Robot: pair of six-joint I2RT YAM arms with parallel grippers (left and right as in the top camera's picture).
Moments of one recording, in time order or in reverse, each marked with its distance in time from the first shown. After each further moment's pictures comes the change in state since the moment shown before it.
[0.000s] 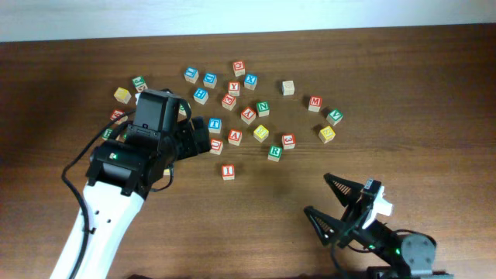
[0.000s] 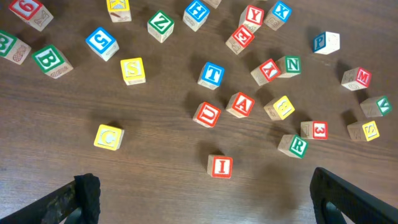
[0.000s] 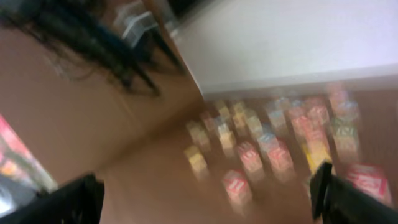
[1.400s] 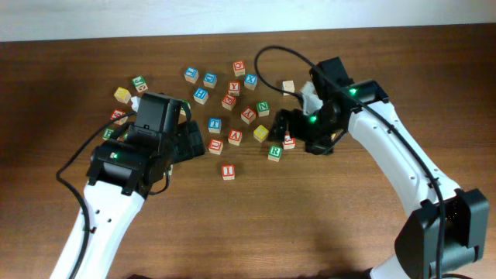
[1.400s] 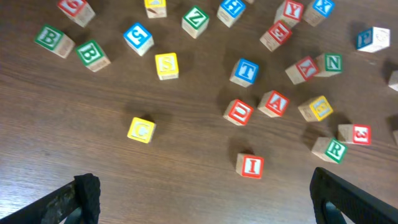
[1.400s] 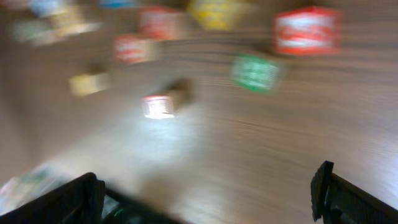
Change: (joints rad) left arm 0.000 0.003 0.001 -0.061 -0.101 0.000; right arm 0.318 1.697 1.452 -1.296 0.467 -0.126
